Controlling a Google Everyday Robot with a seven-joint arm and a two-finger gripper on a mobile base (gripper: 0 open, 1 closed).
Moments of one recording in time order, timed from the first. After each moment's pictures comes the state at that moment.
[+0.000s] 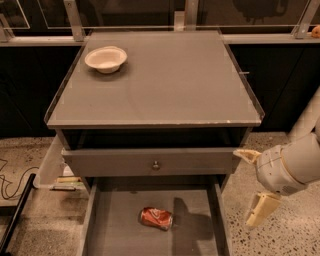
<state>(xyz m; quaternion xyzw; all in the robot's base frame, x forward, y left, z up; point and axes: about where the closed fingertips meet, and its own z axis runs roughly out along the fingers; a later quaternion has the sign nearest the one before) 0.398 -0.213 0.749 -0.63 0.73 0.11 0.23</state>
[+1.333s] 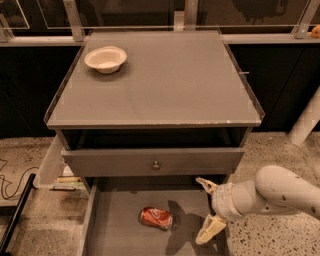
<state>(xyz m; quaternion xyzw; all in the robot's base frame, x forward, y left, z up) 0.422 -0.138 0.578 -0.62 0.70 0.19 0.30</state>
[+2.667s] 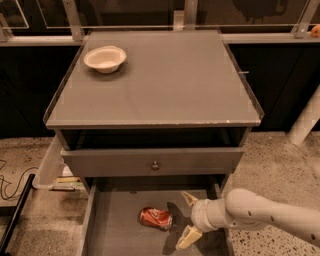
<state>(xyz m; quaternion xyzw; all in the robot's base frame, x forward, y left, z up) 0.442 -0.095 0.459 -0.60 0.71 0.19 0.32</state>
